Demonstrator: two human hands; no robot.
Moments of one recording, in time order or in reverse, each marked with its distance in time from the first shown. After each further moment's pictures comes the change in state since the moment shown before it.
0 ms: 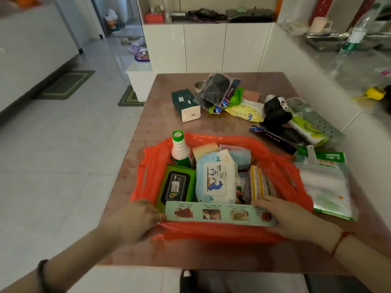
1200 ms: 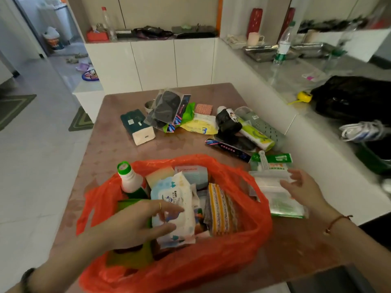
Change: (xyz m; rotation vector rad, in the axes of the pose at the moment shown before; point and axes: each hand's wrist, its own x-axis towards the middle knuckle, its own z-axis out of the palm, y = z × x) left_hand 0.127 0.010 -0.057 -0.794 -0.172 -0.105; right_hand -0.035 0.141 -0.021 0.787 0.765 0.825
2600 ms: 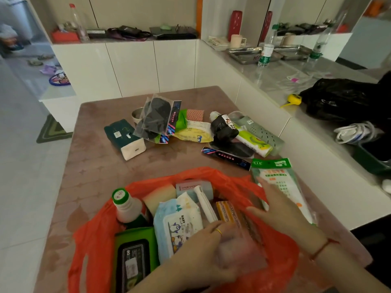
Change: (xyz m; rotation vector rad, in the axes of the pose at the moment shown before) left_hand 0.073 0.007 0.051 -0.123 -0.160 0.030; right_hand -0.055 -0.082 0.059 -0.481 -0.169 -0.191
